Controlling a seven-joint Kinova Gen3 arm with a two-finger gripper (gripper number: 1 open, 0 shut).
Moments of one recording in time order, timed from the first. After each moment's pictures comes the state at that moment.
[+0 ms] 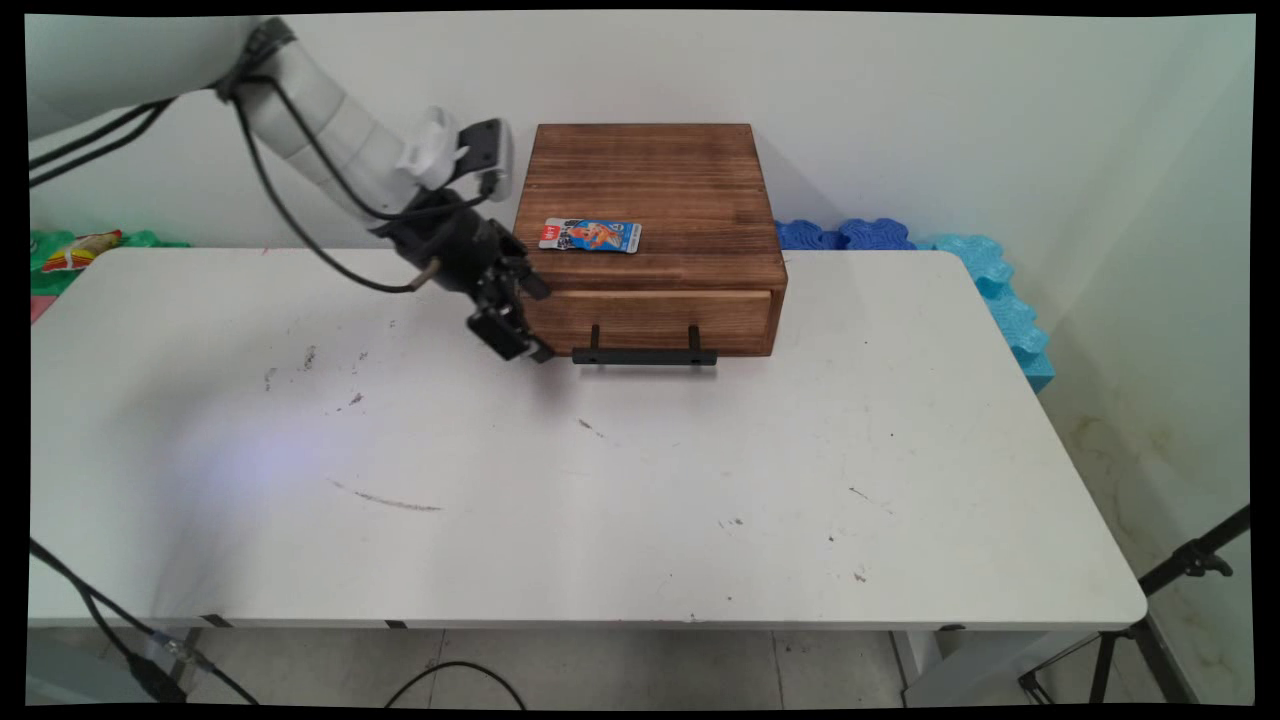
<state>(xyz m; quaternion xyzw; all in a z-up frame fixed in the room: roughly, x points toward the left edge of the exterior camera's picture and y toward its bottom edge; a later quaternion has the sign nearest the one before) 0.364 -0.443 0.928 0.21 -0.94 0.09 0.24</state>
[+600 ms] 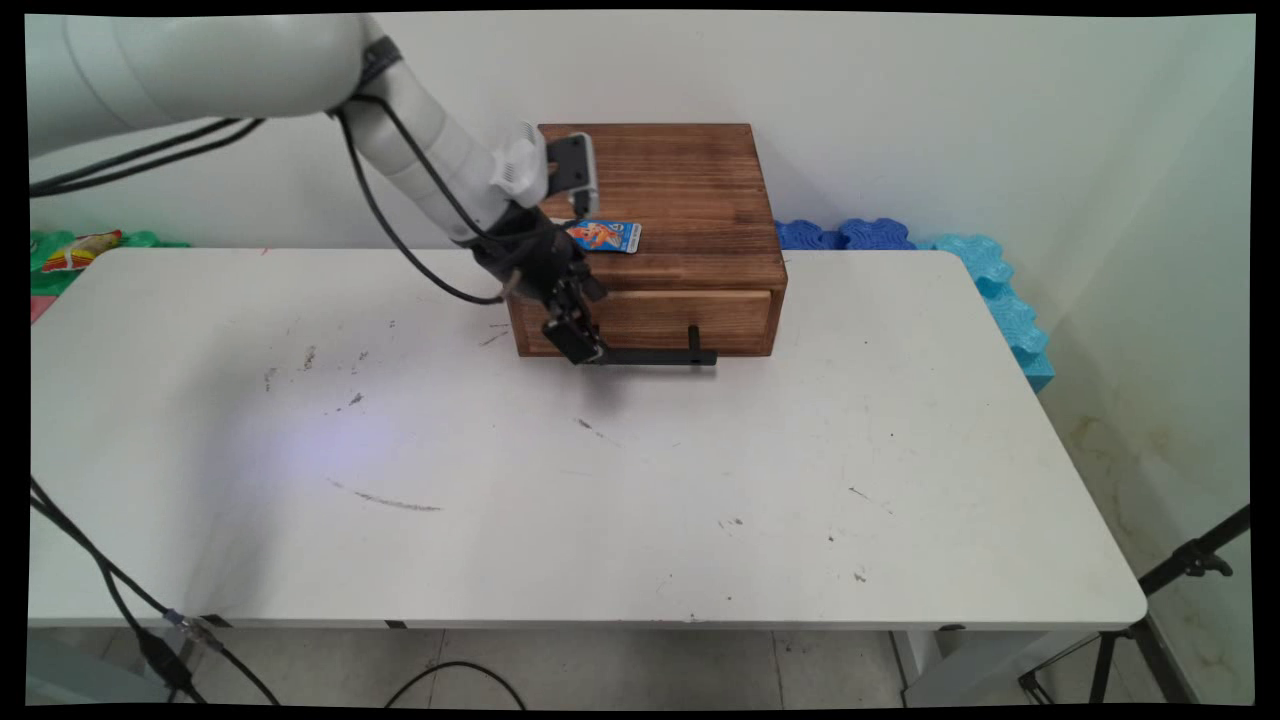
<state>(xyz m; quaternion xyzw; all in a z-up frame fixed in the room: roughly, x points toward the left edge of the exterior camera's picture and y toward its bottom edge) 0.305 -0.468 0.911 0.21 -0.95 0.11 0.22</state>
